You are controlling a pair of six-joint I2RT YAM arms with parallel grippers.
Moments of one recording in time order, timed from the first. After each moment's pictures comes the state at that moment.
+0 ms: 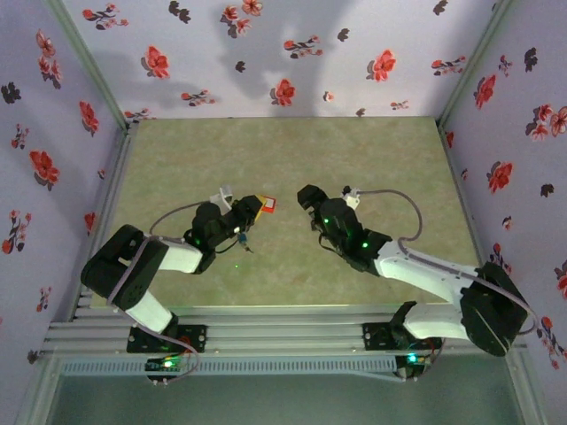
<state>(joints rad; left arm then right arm) -0.56 1.60 0.44 1.03 0.28 -1.36 0.83 1.24 0.68 0.13 0.37 1.35</state>
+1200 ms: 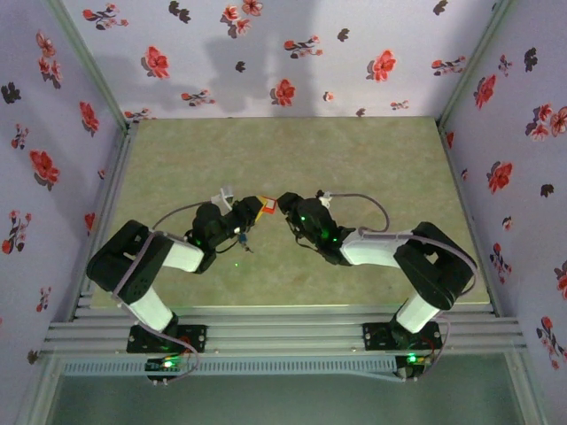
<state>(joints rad) -0.55 1.65 0.44 1.09 0.31 -1.37 0.84 1.62 0.72 0.49 0.20 1.51</state>
